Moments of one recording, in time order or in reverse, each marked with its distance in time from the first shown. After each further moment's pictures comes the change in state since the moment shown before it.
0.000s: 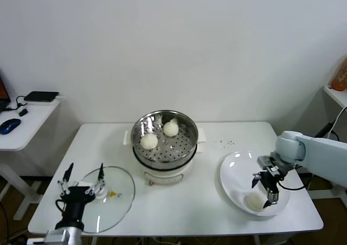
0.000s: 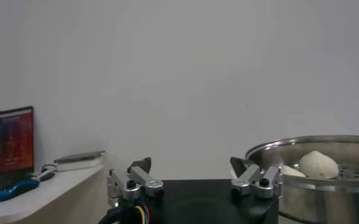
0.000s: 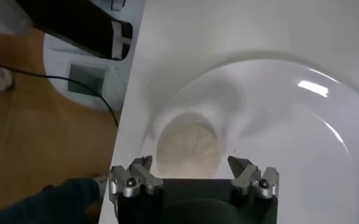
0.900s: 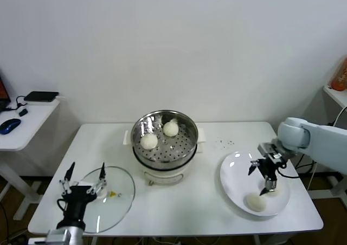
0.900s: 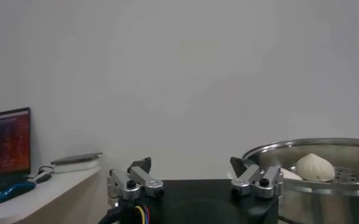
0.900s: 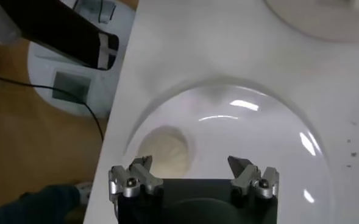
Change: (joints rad) left arm -0.002 -0.001 0.009 -0.004 0.003 -0.001 0.000; right arm 0.111 -0.019 -0.025 0.047 0.047 0.007 -0.007
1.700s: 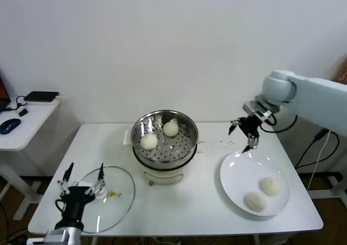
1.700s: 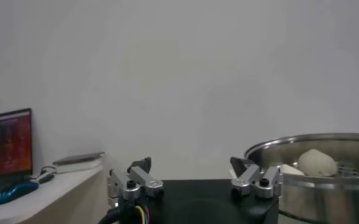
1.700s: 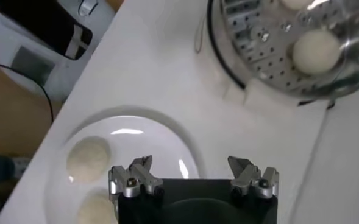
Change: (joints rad) left arm 0.008 0.010 -0.008 0.000 0.001 0.002 -0.001; right arm 0.201 0.129 0.037 -0.056 0.041 0.112 -0.064
